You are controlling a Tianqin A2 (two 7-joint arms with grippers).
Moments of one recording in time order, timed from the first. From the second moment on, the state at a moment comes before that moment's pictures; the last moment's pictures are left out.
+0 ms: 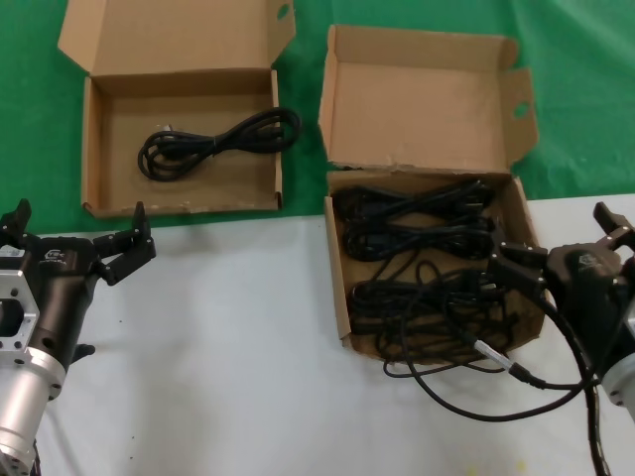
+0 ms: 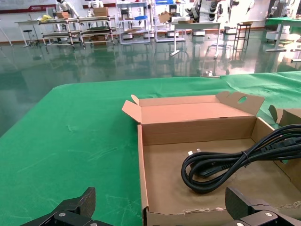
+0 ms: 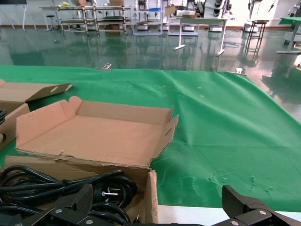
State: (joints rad) left arm 0.00 -0.30 1.60 -1.60 -1.80 0.00 0.00; right arm 0.02 0.30 -1.61 1.60 1.78 -0.01 0.00
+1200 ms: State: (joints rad) left arm 0.00 -0.30 1.60 -1.60 -1.80 0.00 0.00; right arm 0.02 0.30 -1.61 1.60 1.78 -0.01 0.00
